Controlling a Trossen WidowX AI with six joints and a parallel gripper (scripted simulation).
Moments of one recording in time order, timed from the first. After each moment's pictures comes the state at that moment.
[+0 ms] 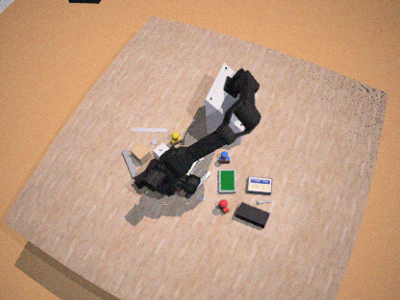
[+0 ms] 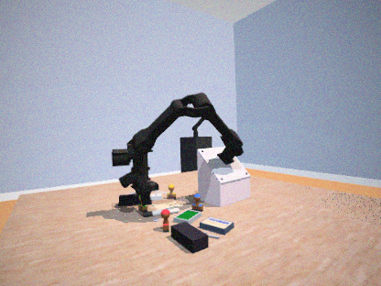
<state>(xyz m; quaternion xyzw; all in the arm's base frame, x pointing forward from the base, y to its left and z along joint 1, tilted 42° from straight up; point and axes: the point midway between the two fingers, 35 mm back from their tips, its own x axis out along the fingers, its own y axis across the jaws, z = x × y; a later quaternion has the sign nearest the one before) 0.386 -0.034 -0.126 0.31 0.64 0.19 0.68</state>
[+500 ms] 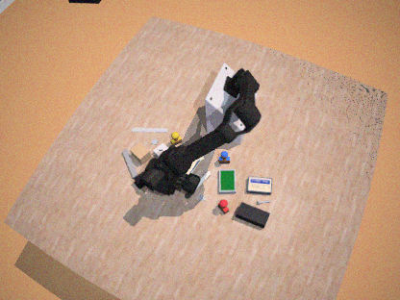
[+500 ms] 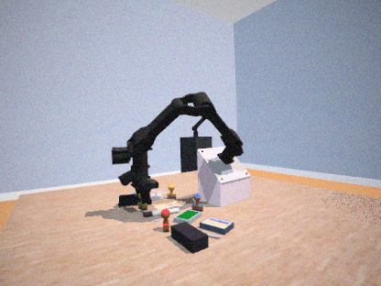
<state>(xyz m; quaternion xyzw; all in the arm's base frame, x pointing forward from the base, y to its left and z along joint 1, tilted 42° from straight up) 0.386 -0.039 -0.120 0.31 0.64 0.19 0.68</state>
